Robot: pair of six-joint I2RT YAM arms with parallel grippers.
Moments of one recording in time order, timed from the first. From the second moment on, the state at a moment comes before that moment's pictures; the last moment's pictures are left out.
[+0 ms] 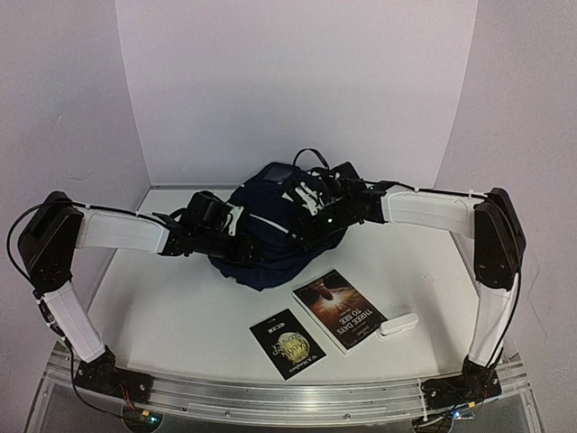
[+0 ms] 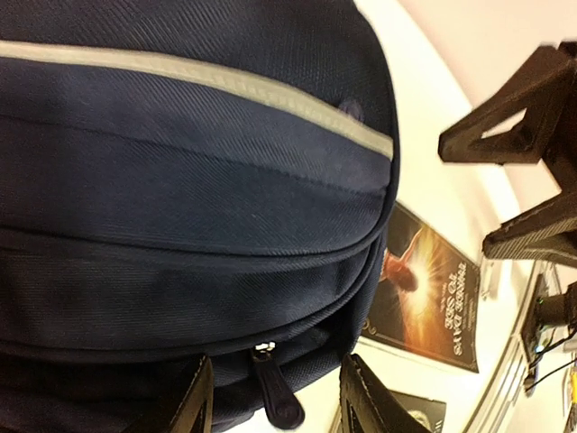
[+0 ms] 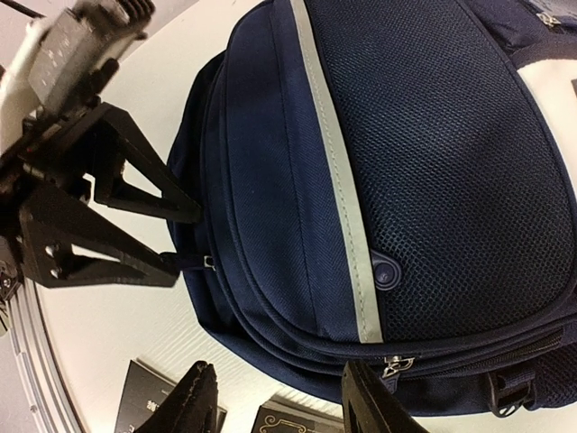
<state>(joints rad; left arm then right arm) -0.68 1.70 1.00 0.01 0.31 -0.40 0.71 1.96 1.56 -0.40 -0.36 0.02</state>
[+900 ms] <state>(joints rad) -0.72 1.75 1.09 -0.18 0.11 -0.34 0.71 2.05 1.50 -0.40 -0.19 -0.03</state>
